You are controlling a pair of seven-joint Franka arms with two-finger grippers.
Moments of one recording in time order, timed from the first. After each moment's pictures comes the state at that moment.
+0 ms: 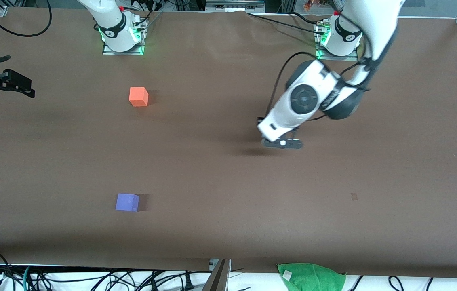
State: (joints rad) left arm -0.20 0.53 -0.45 -1.71 0.03 2.11 -0.60; right arm 0.03 0.06 -0.05 -1.51 -0.02 1.48 -0.12
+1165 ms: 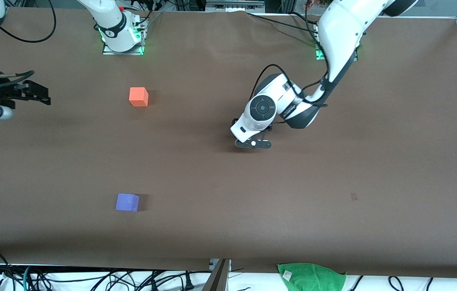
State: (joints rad) left arm -0.31 0.64 -0.42 -1.62 0.08 2.04 -0.72; right arm 0.09 0.12 -0.04 -1.51 -0.02 1.49 -0.12
